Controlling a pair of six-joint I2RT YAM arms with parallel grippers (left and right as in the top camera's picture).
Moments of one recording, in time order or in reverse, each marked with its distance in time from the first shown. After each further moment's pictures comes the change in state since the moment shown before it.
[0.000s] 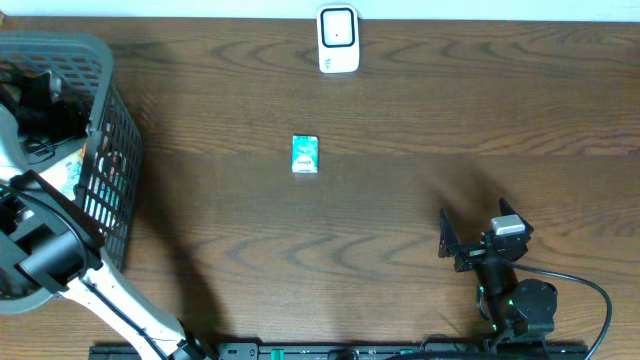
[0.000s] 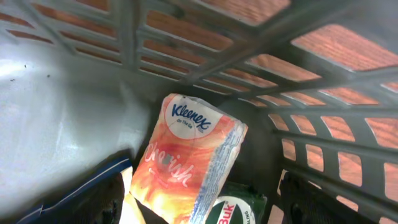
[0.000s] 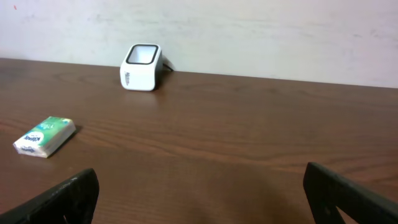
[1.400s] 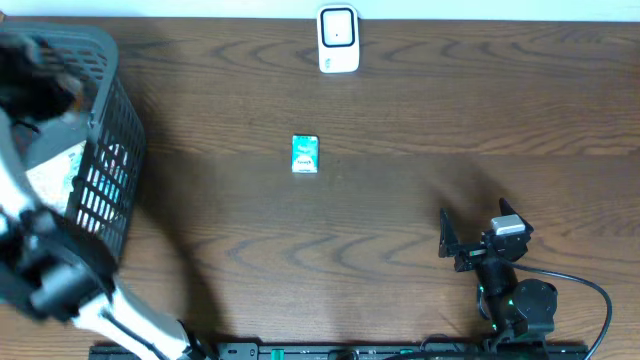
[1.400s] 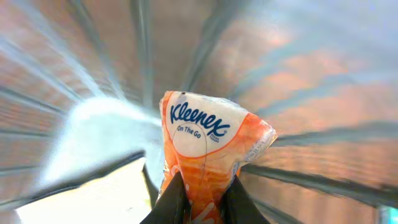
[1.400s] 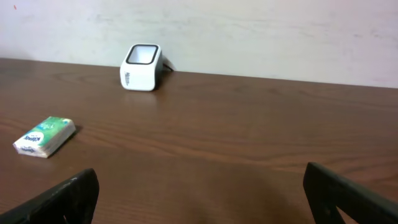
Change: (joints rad) left arm -0.027 -0.269 -0.007 0.053 -0.002 -0.094; right arm 0.000 0.000 0.000 0.000 0.000 0.000
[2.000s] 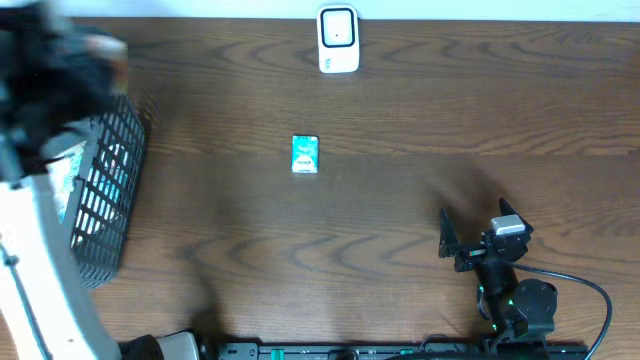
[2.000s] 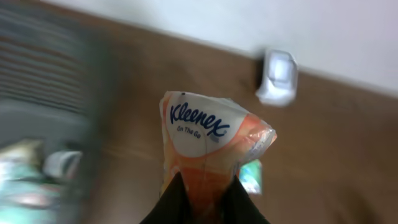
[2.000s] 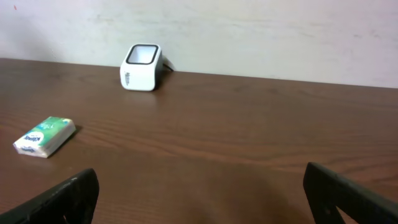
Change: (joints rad) left arm -0.357 -0.452 -0.019 -0.202 -0.043 -0.303; right arm 0.000 0.000 0.000 0.000 0.000 0.000
